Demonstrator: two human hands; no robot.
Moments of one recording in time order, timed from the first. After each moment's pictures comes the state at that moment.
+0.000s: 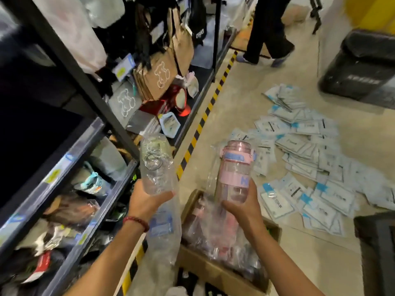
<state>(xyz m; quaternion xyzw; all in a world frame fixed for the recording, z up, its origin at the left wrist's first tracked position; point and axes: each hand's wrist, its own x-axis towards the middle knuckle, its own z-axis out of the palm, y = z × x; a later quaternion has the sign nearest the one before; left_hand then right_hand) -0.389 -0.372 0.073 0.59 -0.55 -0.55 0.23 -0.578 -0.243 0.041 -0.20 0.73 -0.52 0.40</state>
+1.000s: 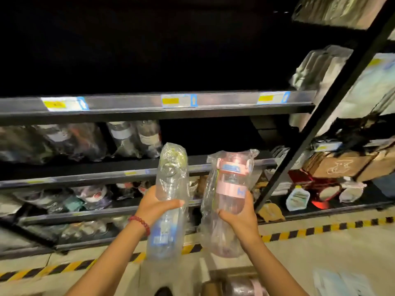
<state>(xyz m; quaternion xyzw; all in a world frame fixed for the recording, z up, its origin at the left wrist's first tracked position) -0.127 -0.231 0.165 0.70 -0.29 -0.41 0.51 -0.340 -0.323 0.141 -0.59 0.49 -0.32 0.55</state>
